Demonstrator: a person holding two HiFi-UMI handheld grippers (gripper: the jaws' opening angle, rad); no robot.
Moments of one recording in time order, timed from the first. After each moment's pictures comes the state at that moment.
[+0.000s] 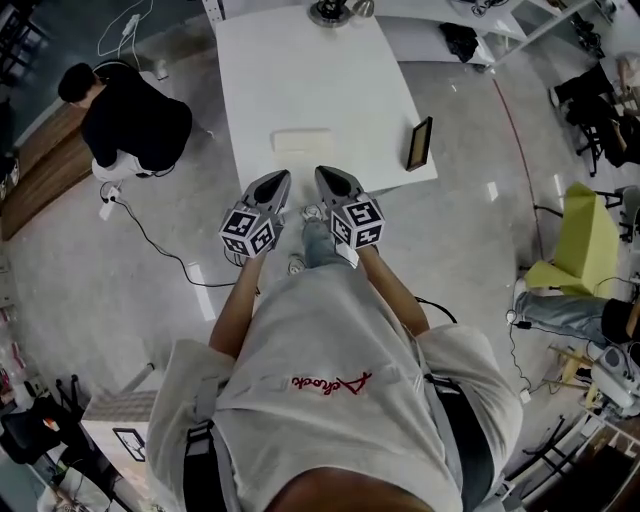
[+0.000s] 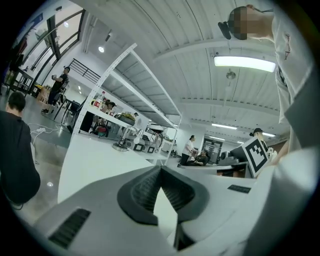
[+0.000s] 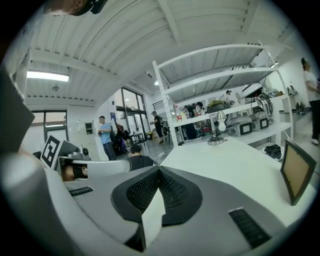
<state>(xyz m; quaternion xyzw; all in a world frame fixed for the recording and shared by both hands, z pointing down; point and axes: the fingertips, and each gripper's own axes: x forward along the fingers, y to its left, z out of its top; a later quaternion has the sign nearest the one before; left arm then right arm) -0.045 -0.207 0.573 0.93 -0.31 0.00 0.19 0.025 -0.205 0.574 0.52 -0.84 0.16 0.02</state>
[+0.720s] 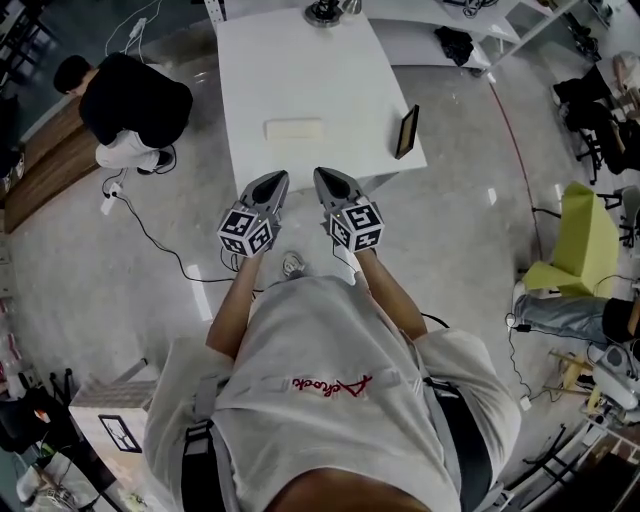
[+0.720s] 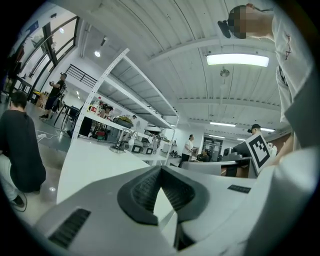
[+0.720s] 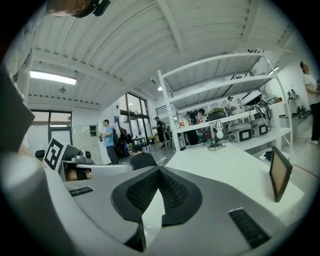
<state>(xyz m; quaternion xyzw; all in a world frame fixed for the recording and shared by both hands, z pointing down) -0.028 -0.151 0.554 0.93 -0.32 0.00 0.17 0.043 -0.144 0.544 0.52 -0.85 0.13 0.00</state>
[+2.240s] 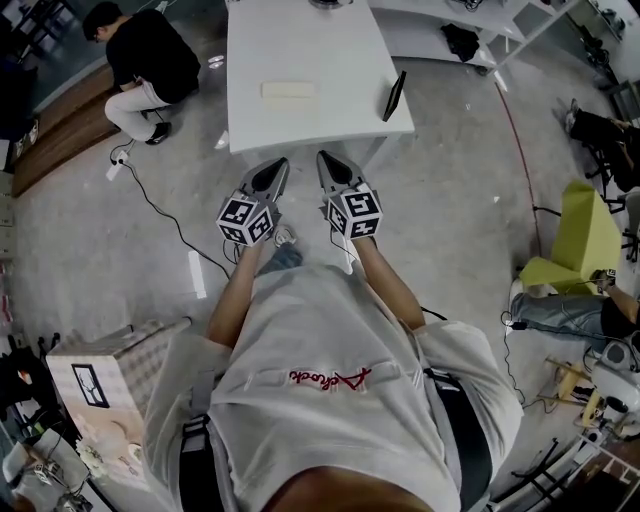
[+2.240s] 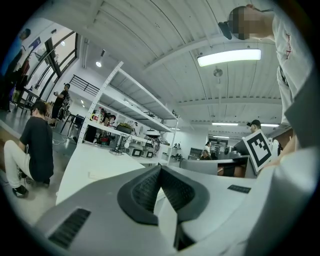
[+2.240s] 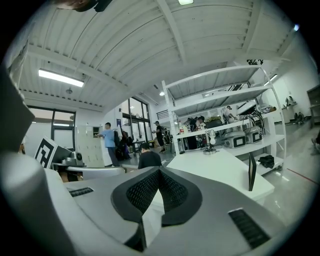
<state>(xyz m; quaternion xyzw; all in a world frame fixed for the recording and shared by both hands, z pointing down) -0.010 -0.028 0.532 0.92 -0.36 -0.02 0.14 0.069 -0.034 0.519 0.52 -0.85 0.11 -0.01</state>
